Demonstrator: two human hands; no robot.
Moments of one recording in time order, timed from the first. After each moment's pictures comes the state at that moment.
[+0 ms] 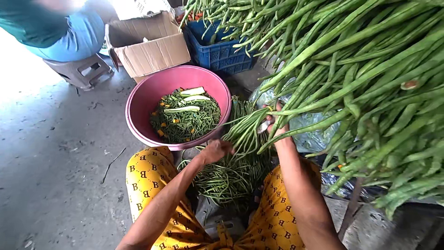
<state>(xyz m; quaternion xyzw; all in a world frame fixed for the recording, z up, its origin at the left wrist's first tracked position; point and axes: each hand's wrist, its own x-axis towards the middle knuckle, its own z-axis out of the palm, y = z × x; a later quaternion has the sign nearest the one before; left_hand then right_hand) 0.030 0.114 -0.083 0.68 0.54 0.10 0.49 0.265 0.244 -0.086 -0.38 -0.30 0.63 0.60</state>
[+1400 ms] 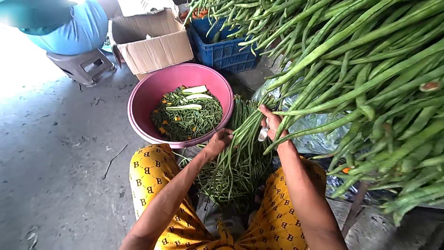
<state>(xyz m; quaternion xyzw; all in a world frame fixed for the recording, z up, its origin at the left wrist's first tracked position) 0.042 0.124 -0.099 0.42 0.51 0.41 0.62 0.231 0.201 -0.042 -0.57 -0.42 0.53 0.47</state>
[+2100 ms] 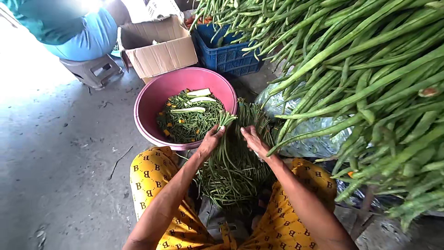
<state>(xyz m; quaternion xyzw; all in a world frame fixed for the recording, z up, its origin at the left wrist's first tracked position) 0.017 0.123 -0.094 0.41 0.57 0.47 0.54 0.200 0.171 -0.063 -0.59 -0.63 0.49 0.13</state>
